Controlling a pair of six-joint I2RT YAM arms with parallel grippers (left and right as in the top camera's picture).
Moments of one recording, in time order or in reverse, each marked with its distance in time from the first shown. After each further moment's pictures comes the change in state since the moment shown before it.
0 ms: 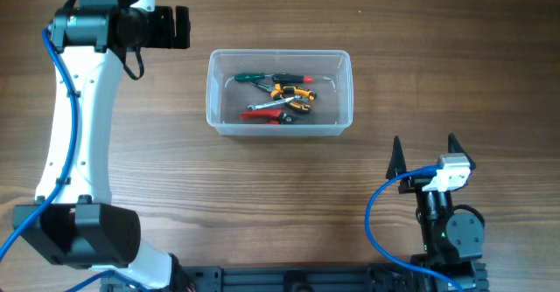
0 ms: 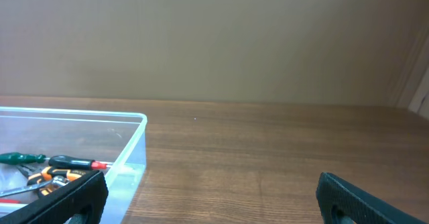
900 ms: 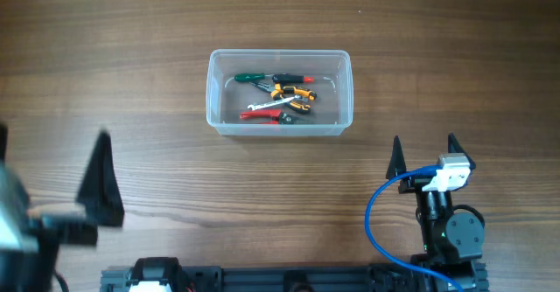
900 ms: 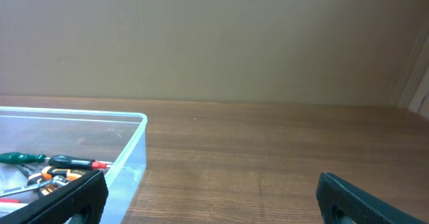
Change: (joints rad) left arm 0.000 -1.003 -0.051 -0.066 -0.026 0.000; right arm 0.000 -0.002 0.000 -0.002 0.000 0.000
